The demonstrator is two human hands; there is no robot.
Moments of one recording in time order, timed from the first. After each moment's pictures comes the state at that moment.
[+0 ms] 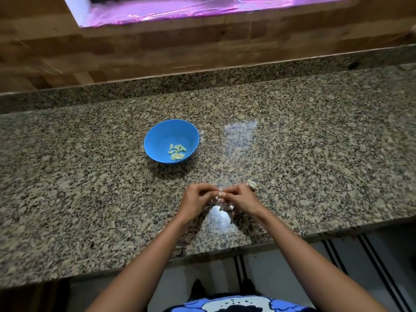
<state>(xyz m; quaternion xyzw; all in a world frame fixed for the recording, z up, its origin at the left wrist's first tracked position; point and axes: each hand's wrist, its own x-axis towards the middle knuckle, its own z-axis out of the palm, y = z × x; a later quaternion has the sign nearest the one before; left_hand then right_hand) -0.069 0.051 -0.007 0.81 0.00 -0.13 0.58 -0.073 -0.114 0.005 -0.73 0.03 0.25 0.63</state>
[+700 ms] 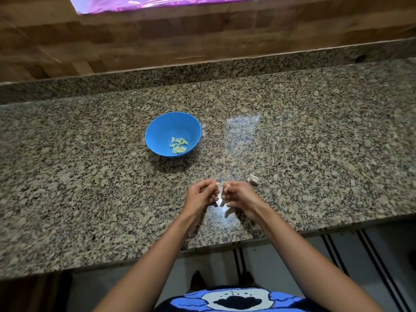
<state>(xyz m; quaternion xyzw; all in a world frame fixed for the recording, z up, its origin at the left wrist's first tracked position) -0.086 0.043 -0.015 0.62 0.14 -0.16 0.76 -0.072 -0.103 0.002 -0.59 0.18 0.30 0.72</state>
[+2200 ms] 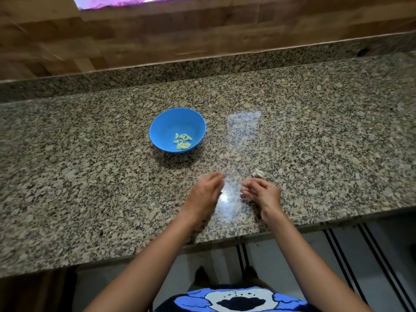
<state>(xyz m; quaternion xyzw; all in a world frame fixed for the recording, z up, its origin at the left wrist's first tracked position) -0.085 0.054 -0.021 0.93 -0.14 0.01 0.34 -0.098 -0.114 0.004 -0.55 0.34 0.07 0.76</state>
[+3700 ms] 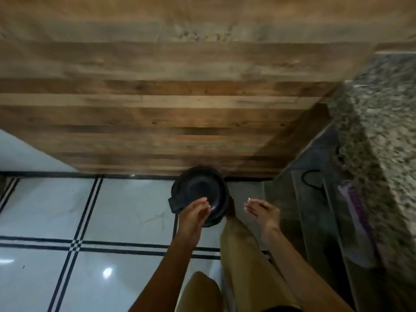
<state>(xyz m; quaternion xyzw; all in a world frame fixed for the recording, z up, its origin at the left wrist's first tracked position) -0.560 0.464 -0.166 -0.04 0.59 0.52 0.62 -0.393 0.496 -0.149 -0.69 -0.12 0.61 0.37</state>
